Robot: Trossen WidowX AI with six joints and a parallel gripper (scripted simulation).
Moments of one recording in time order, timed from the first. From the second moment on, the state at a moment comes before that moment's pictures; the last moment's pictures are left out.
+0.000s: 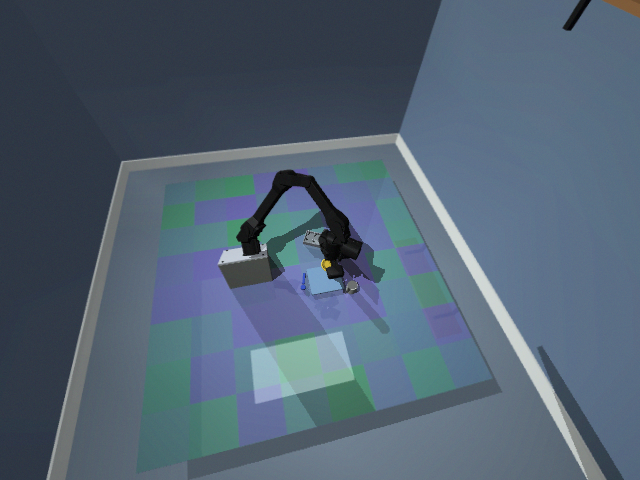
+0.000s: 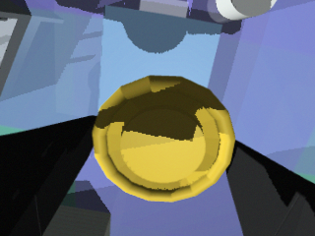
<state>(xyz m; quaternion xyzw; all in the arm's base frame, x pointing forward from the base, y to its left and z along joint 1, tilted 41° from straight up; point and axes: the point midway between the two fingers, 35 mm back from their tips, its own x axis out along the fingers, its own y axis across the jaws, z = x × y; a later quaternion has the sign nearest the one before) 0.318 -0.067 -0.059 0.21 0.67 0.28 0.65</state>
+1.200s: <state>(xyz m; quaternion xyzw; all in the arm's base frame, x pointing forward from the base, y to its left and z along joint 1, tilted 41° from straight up) 0.306 0.007 0.060 0.47 0.72 -0.05 0.51</state>
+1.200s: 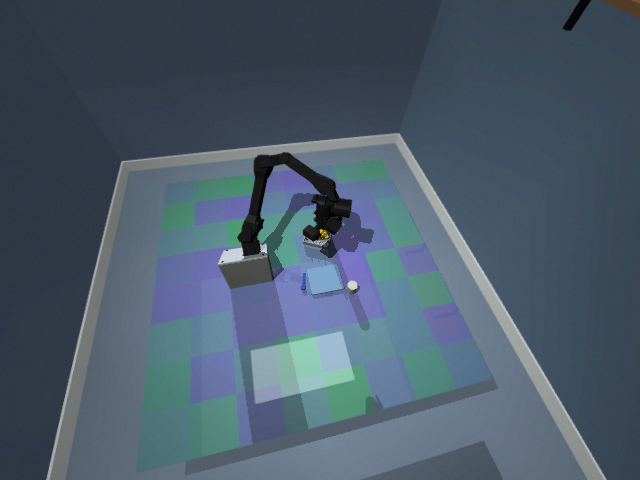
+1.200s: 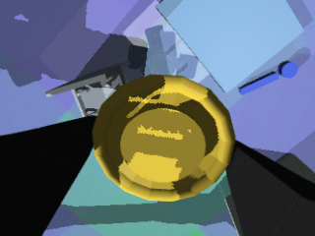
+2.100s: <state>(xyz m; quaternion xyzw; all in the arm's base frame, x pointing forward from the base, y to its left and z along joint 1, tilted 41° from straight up) 0.236 0.092 0.128 0.65 0.63 -0.36 0.23</state>
